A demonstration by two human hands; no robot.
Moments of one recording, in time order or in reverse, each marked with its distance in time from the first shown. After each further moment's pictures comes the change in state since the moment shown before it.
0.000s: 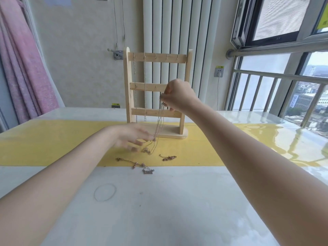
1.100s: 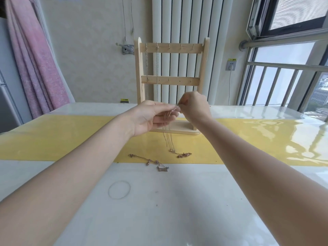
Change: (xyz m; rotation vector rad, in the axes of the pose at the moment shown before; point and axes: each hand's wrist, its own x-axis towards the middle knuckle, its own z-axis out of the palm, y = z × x) left_hand -0.007 0.023 0.002 -0.541 -0.063 0.300; right_hand 0.000 0.037 0.051 0.075 0.117 0.109
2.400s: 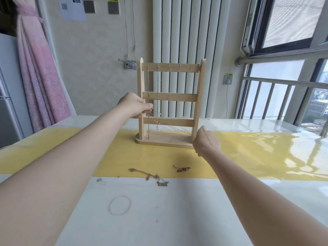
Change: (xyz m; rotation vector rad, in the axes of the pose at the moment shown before) left_hand 0.020 0.040 -0.042 0.658 0.523 0.102; right_hand -0.019 0.044 0.011 -0.347 -0.193 0.301
